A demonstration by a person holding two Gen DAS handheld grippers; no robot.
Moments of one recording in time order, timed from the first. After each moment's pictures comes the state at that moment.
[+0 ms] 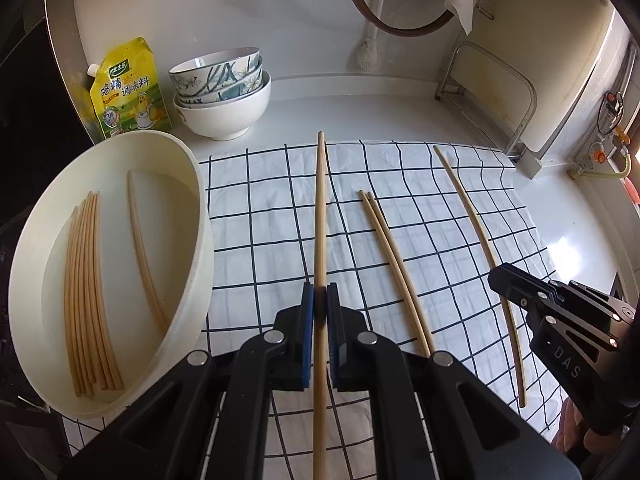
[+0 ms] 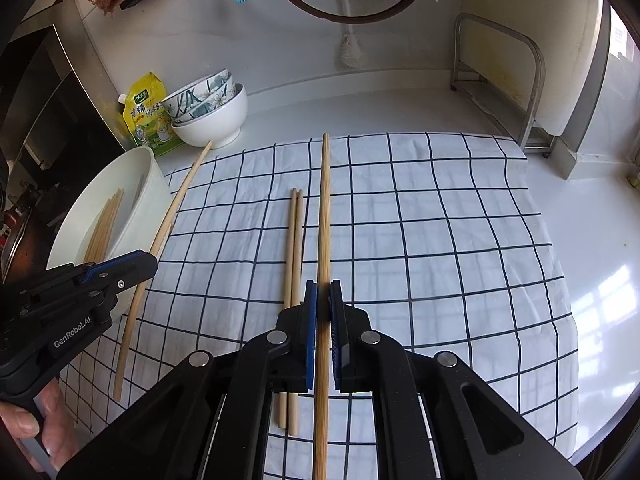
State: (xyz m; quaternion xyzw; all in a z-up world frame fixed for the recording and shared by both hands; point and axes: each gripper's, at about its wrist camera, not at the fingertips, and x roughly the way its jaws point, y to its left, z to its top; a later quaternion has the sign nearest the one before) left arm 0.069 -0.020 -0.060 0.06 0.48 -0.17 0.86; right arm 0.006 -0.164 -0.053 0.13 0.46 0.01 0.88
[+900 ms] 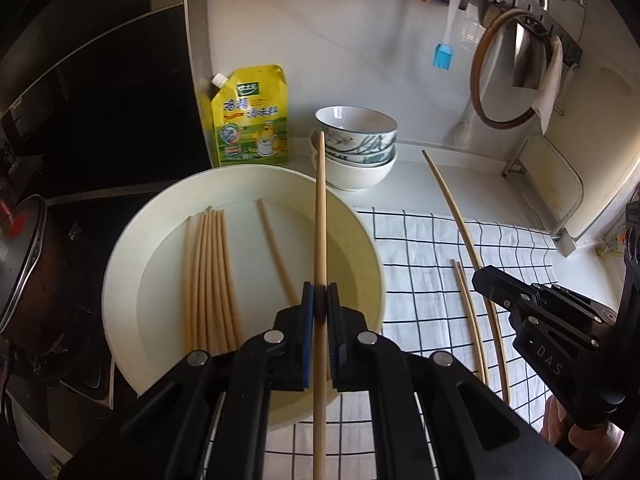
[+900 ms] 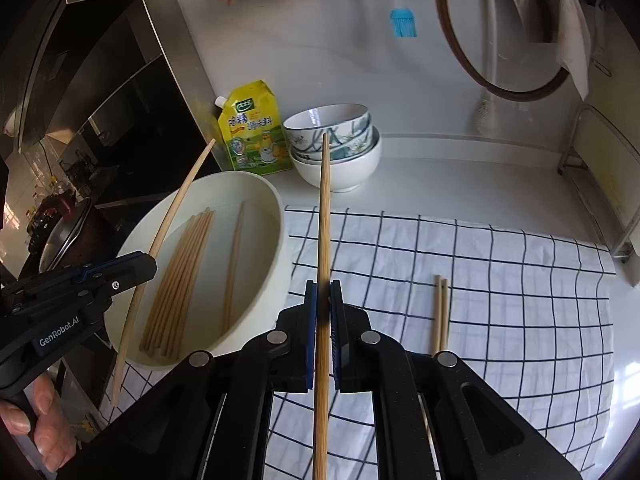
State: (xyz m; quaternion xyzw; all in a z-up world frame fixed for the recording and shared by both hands) left arm 0.087 0.104 0.001 0.00 0.44 -0.07 0.89; right arm 0.074 -0.053 0.003 0.08 0.42 0.14 0.89
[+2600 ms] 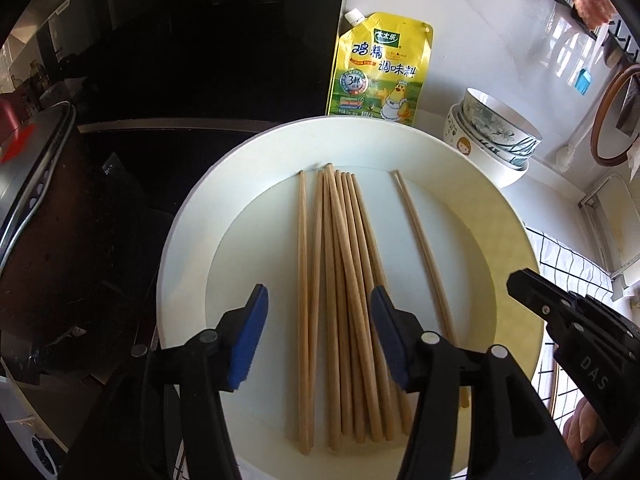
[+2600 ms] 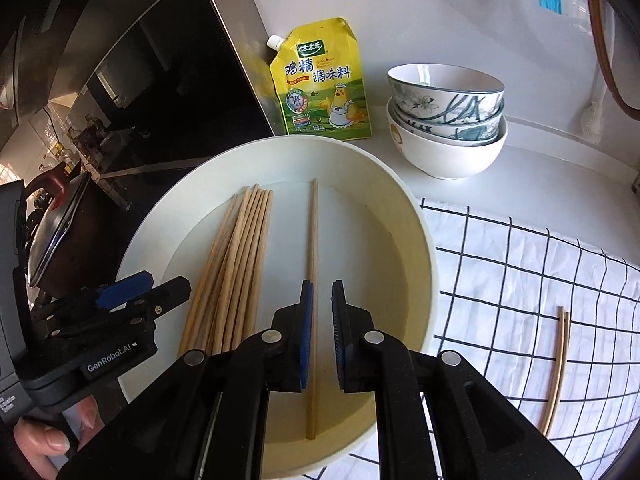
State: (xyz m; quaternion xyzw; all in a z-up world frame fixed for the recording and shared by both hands) left arm 0.135 0.214 -0.065 -0.06 0.49 0.02 0.87; right arm 0.132 0.043 -0.030 0.08 0.47 0.17 0.86
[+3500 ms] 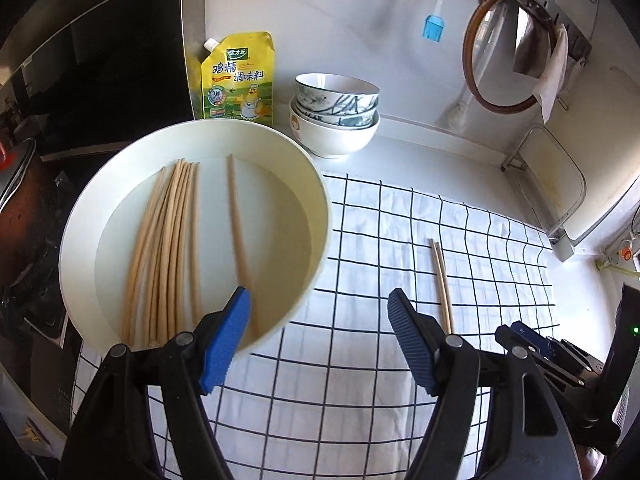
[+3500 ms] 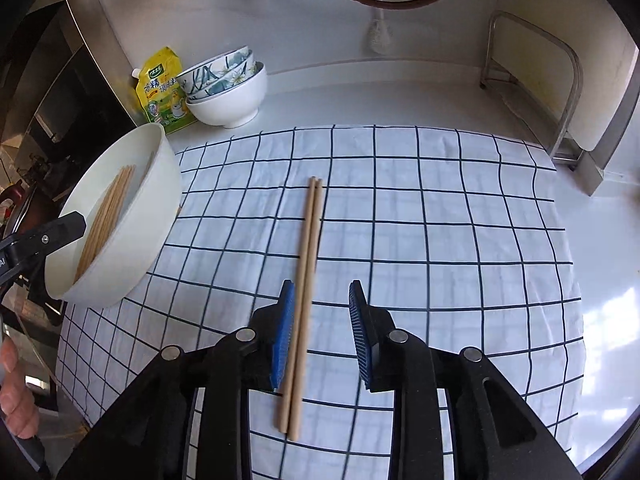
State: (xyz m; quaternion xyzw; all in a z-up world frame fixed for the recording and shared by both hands) left arm 0.060 0.042 -0.034 -0.04 0.46 -0.05 0.88; right arm 0.020 -0.166 -0.075 0.10 0.49 0.06 0.86
